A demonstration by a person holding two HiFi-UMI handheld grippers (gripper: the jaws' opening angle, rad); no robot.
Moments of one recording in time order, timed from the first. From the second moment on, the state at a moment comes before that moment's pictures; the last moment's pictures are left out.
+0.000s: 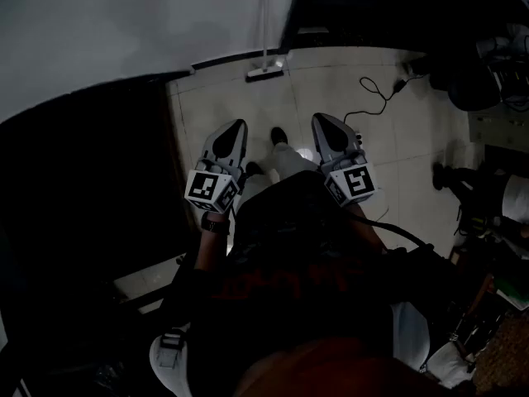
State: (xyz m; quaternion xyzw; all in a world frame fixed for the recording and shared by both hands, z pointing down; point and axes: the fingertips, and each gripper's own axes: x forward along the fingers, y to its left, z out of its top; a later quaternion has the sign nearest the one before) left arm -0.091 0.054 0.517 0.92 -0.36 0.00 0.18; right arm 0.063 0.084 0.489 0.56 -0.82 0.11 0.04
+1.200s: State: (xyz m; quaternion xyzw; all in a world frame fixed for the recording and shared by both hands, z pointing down) left arm -0.096 -0.128 0.512 0.85 -0.49 0.05 0.20; right arm 0.136 -0.468 0.799 0.58 -0.72 0.25 0.30
